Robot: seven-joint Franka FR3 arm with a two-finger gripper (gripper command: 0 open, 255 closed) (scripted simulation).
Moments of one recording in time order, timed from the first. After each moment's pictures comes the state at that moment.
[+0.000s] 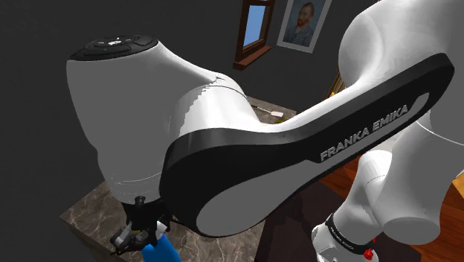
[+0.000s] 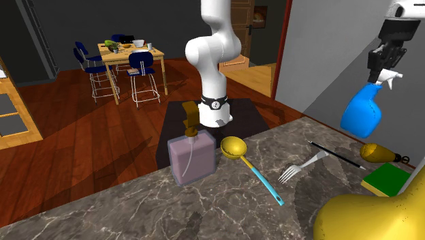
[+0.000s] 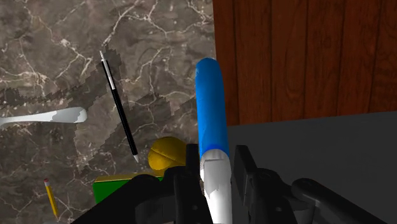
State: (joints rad) arm 0.53 0.04 0.51 -1.97 -0.01 2.00 0.76
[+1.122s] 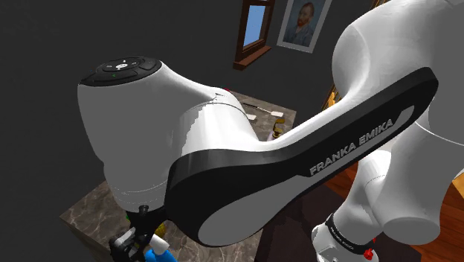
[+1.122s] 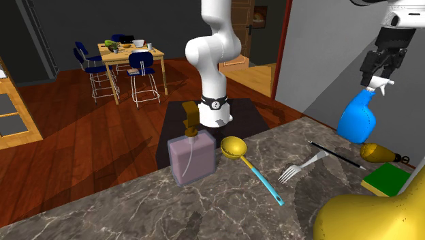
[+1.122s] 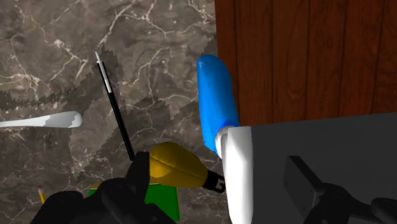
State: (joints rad) arm 0.53 0.06 0.51 -2.01 -0.02 2.05 0.77
